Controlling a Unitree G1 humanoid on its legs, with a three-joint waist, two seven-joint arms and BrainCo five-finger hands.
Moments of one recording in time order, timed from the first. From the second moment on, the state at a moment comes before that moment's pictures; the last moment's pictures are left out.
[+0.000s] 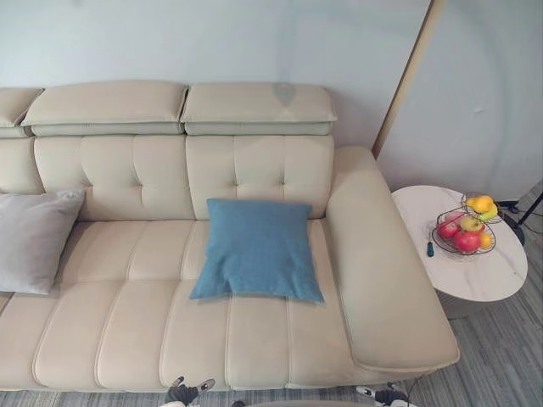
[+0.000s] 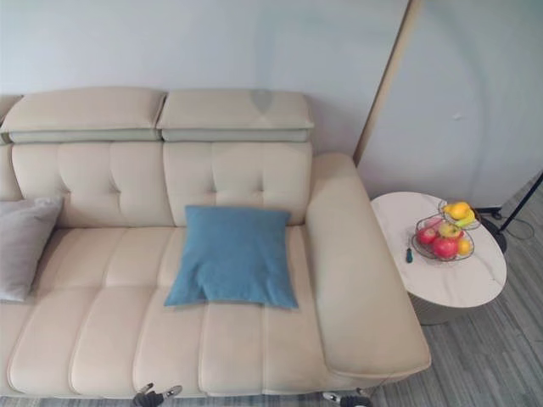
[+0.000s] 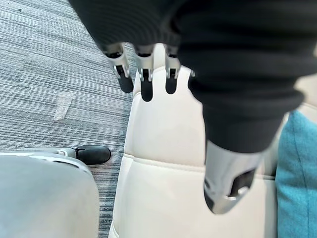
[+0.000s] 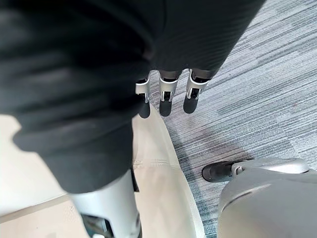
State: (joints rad) left arm 0.13 0.09 0.25 1.03 0.06 -0.04 0.09; right arm 0.06 -0.06 -0.38 1.08 -0.08 0.02 -0.10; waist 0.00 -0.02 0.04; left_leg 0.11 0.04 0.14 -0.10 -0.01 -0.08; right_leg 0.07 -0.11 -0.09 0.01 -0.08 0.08
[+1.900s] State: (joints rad) left arm 0.04 -0.03 0.28 1.03 0.03 -0.04 0.11; right arm -0.02 0.00 -0.26 0.97 -0.12 0.02 -0.13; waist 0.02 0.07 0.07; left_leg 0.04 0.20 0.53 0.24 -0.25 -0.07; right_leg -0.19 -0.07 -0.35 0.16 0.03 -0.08
